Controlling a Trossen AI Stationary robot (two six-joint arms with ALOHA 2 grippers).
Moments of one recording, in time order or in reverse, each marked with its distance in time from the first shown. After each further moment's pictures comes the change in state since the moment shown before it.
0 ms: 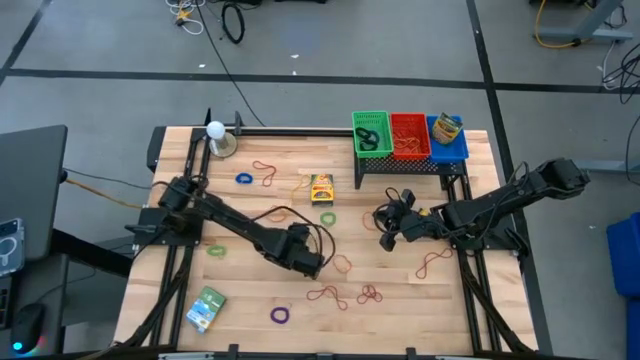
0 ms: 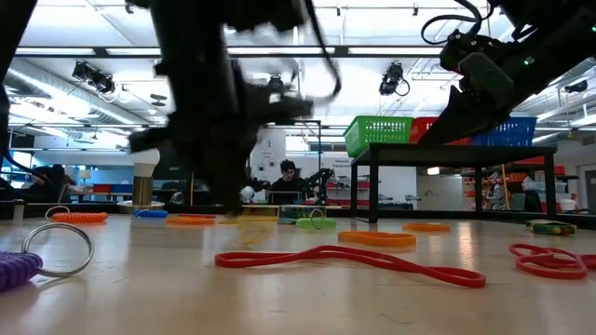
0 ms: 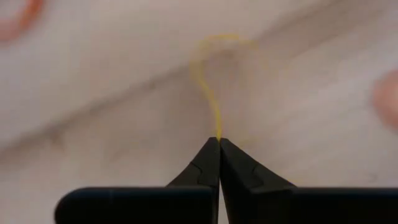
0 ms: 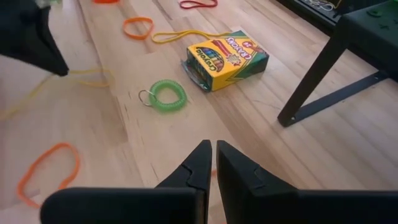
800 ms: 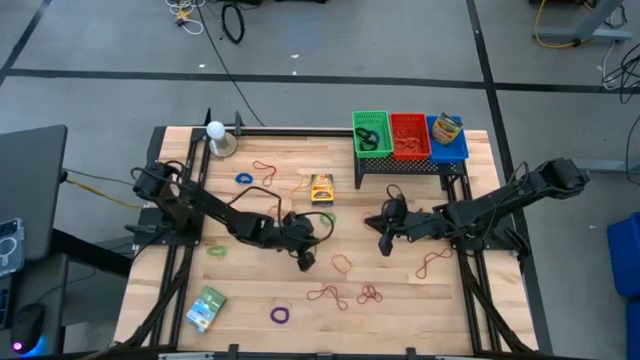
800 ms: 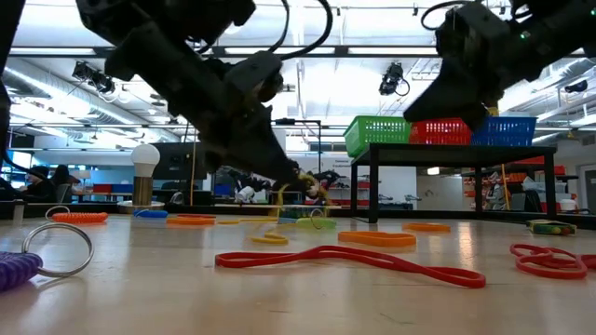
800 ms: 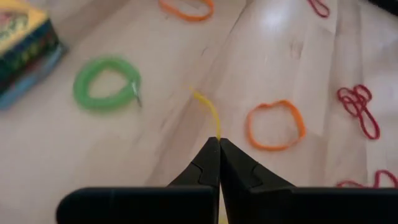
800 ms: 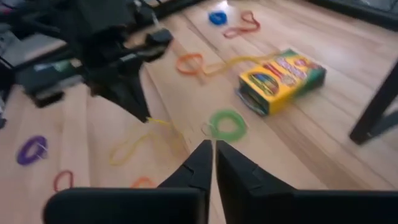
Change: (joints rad) left arm 0.084 -0.233 -0.502 0.987 -0.005 0.863; right arm 0.010 0.000 0.003 0.184 -0.113 0.103
